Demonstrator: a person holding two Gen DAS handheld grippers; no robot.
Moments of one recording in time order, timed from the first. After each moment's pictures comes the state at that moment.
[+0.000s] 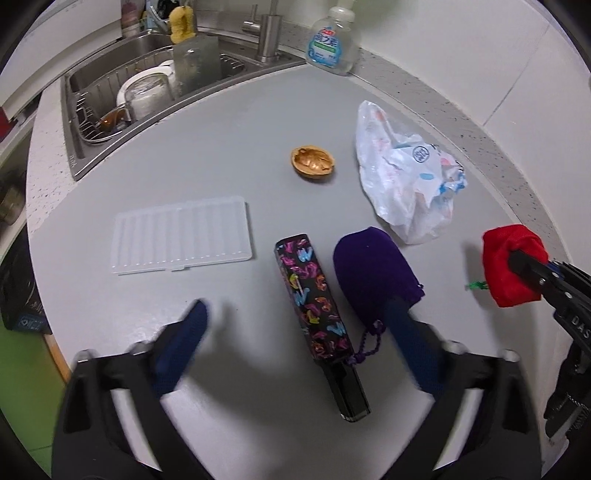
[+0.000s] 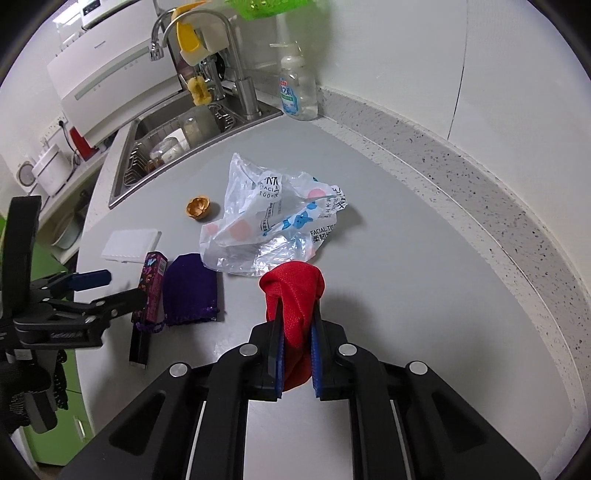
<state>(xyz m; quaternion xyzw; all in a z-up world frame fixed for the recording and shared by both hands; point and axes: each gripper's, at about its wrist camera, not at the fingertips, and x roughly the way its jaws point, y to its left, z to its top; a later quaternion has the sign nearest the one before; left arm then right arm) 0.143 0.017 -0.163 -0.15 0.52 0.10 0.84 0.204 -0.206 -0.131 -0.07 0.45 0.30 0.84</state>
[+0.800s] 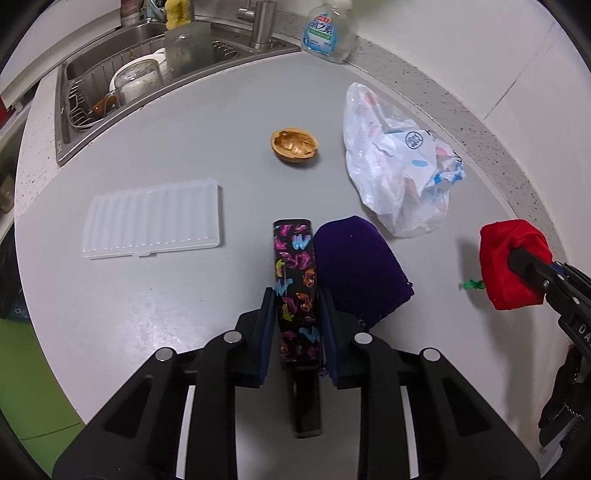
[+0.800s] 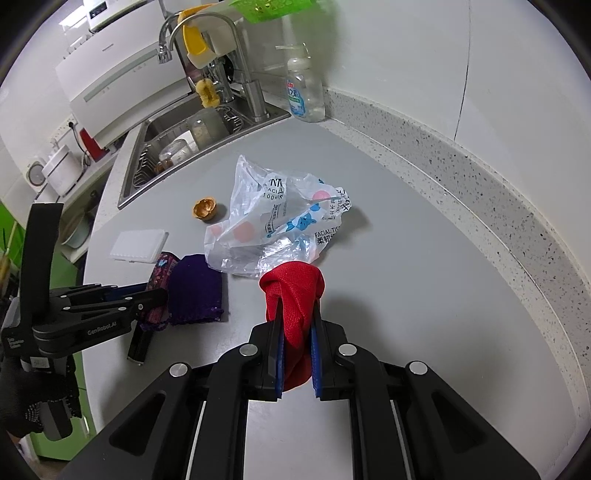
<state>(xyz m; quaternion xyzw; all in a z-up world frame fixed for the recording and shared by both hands) 0.151 -0.001 -0.175 -0.17 0.52 0.09 0.83 0.207 -0.210 -0.132 -0.06 0.45 0.32 0.83</state>
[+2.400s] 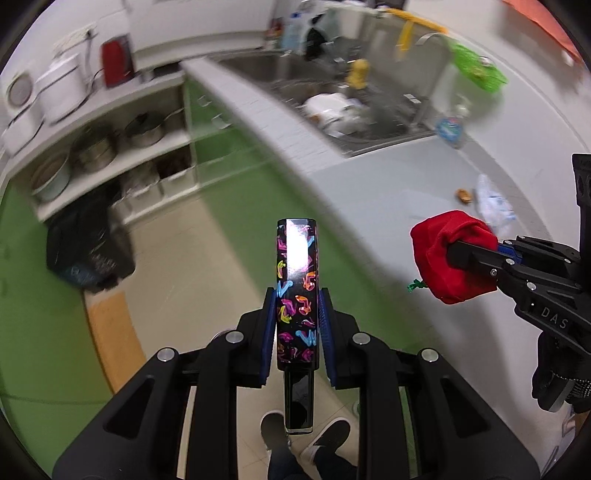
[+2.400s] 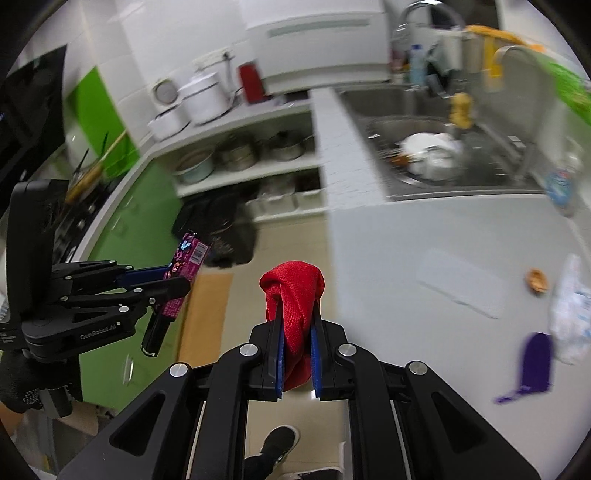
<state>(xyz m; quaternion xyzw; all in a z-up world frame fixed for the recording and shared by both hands) -0.140 0.204 -0.112 -0.21 0.45 0.21 0.84 0.002 0.080 -0.090 -0.16 0.40 0.54 0.72</state>
